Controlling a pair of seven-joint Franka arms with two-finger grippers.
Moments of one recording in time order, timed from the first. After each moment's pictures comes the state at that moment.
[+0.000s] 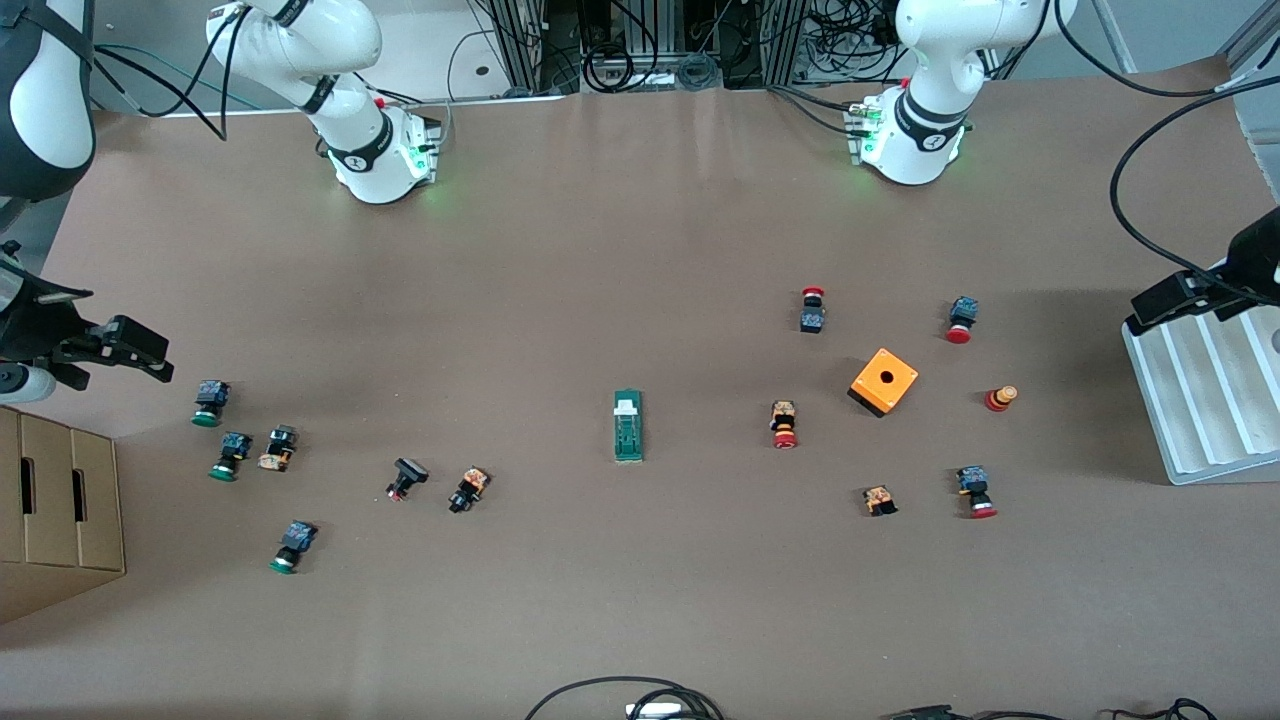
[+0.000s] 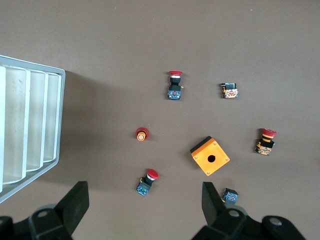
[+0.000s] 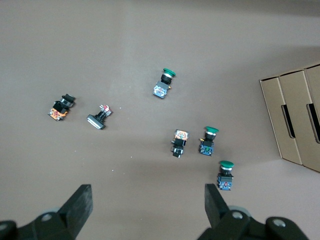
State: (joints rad) left arm 0.05 0.03 0.01 -1.60 0.00 1.63 -0.11; right arm 0.01 0.02 -0.10 -1.69 0.00 1.80 -0.14
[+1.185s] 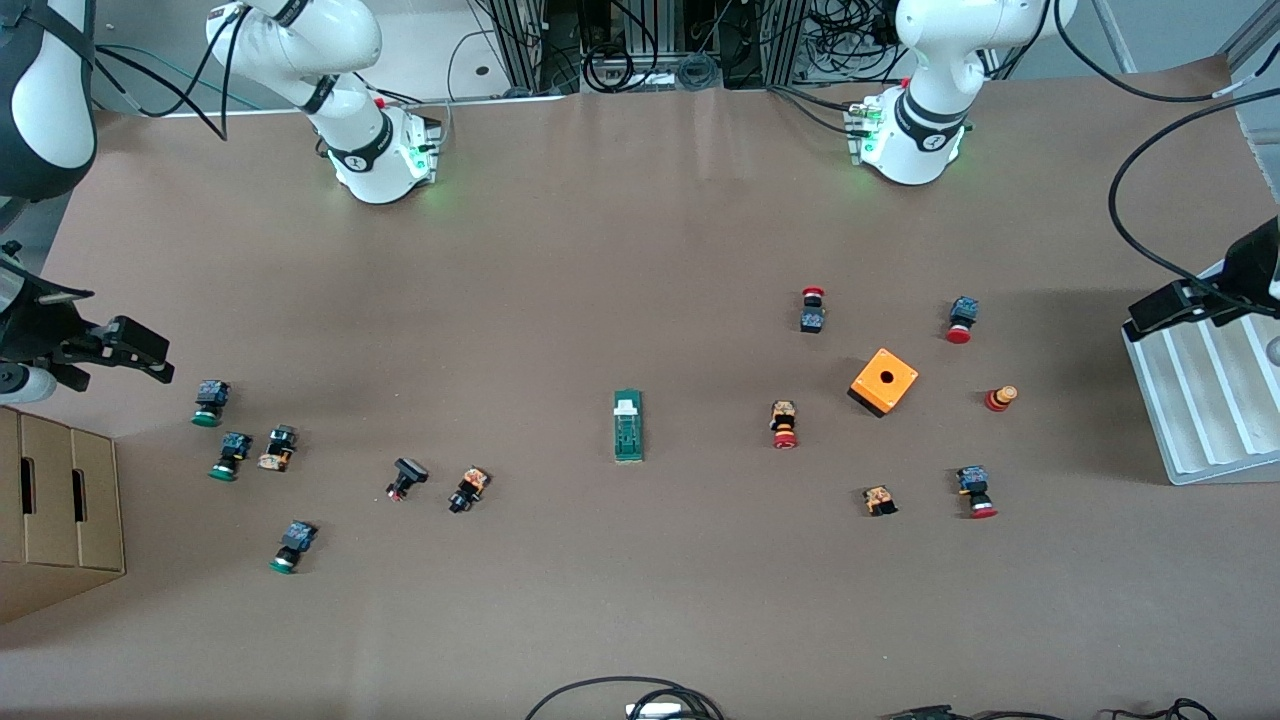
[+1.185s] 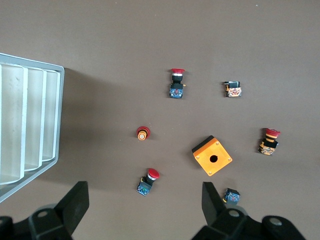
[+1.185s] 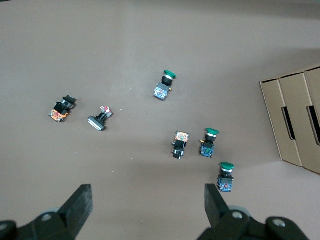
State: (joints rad) left arm 0.06 0.06 0.01 -1.60 0.00 1.63 -0.11; right arm 0.01 0.02 -0.09 -1.69 0.00 1.80 -0.14
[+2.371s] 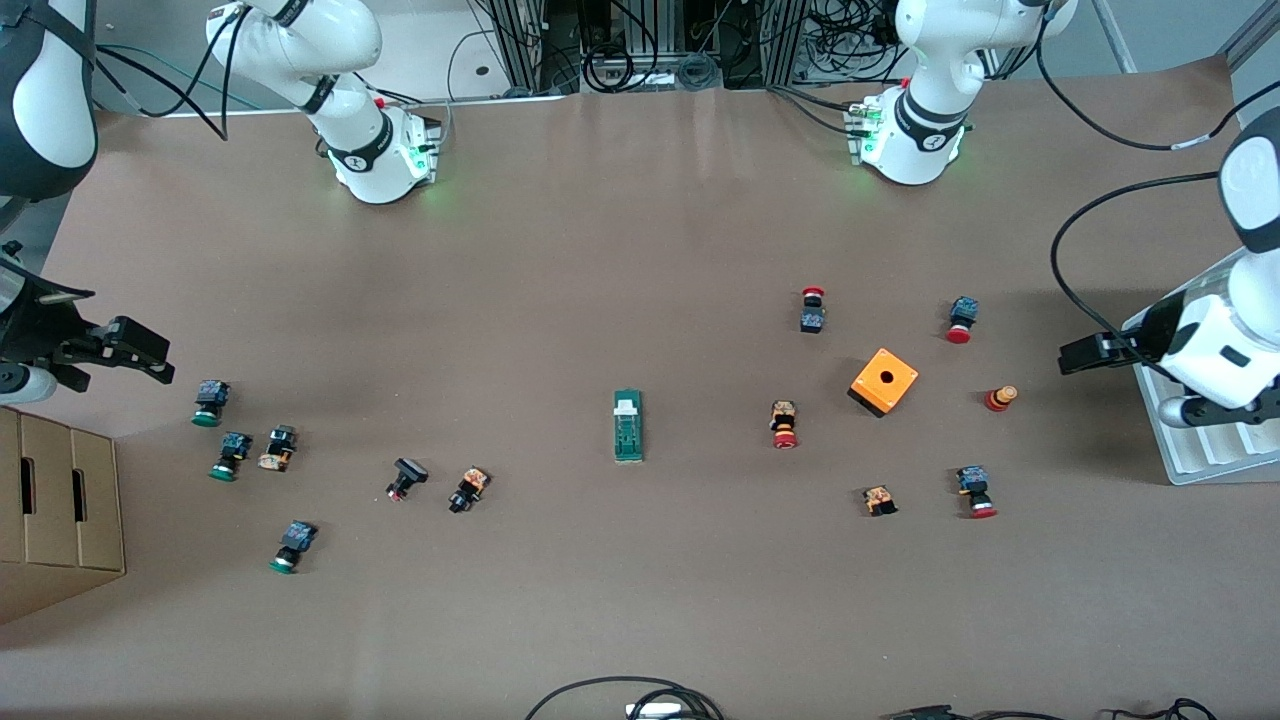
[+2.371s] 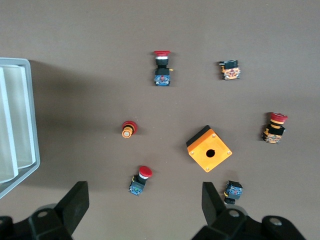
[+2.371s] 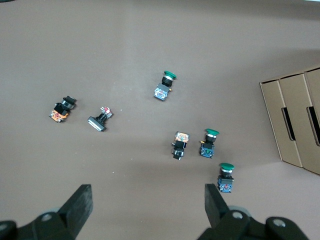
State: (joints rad) left arm 0.03 0.17 -0.04 -1.60 0.00 1.65 -0.09; right arm 0.01 0.02 -0.10 -1.69 0.00 1.81 -0.14
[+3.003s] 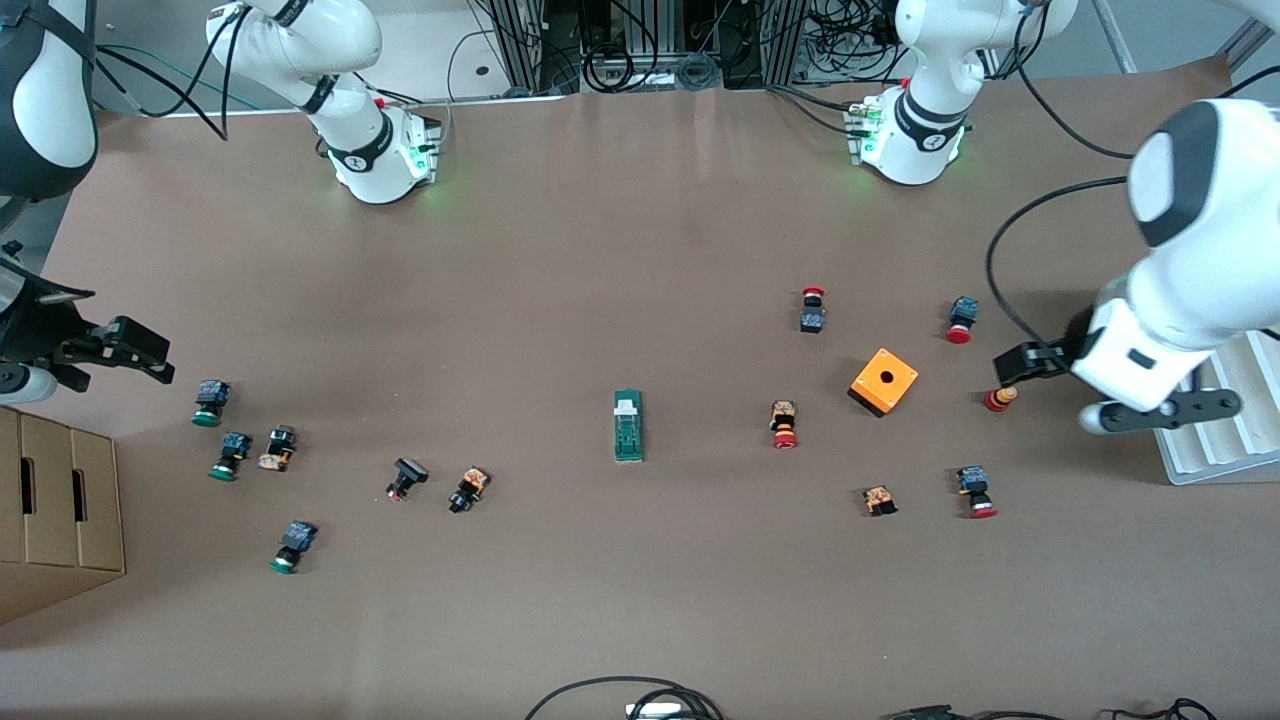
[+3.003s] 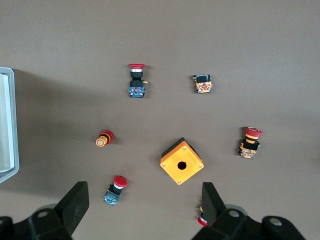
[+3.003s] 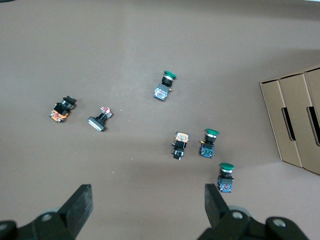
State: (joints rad) left arm 0.03 0.18 -0.20 -1.60 0.07 1.71 -0.32; right arm 0.01 0.02 -0.10 -1.69 0.00 1.81 -0.14
